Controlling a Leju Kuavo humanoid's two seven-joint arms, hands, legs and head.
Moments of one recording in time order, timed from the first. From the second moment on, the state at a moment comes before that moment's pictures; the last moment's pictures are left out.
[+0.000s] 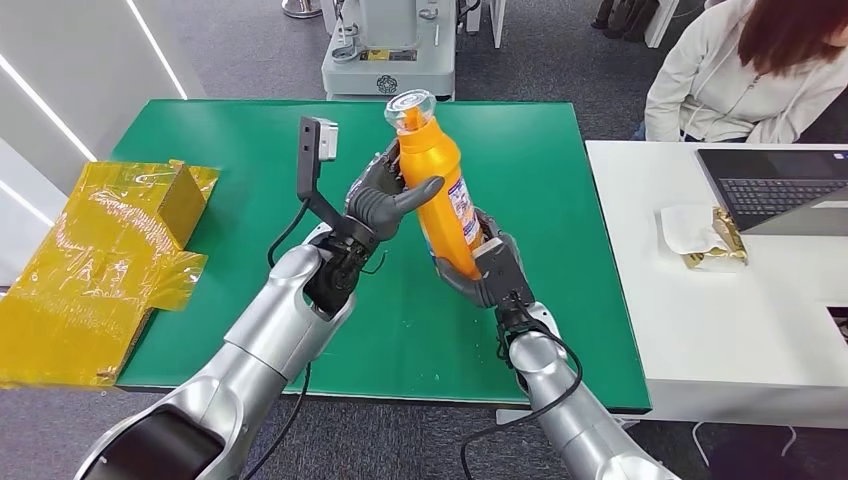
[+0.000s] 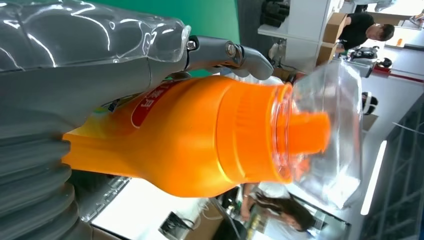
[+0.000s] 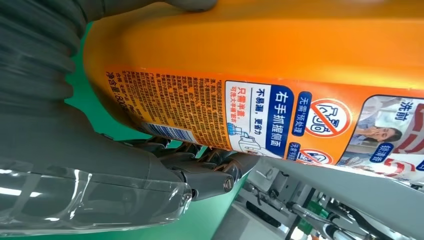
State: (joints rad) left arm -0.81 -0.27 -0.48 -0.63 0.60 -0.18 -0.24; right arm -0.52 0.11 0.46 -0.87 0.12 -0.21 -0.40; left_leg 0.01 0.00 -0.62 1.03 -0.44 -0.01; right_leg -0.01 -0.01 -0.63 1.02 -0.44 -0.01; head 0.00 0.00
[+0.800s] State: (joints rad) left arm -0.85 -0.28 -0.56 -0.51 0.30 -0.06 -0.32; right arm -0.56 0.13 0.45 -0.74 0.12 -0.19 -0.44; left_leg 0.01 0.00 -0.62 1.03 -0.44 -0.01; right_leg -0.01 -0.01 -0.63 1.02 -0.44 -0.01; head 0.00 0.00
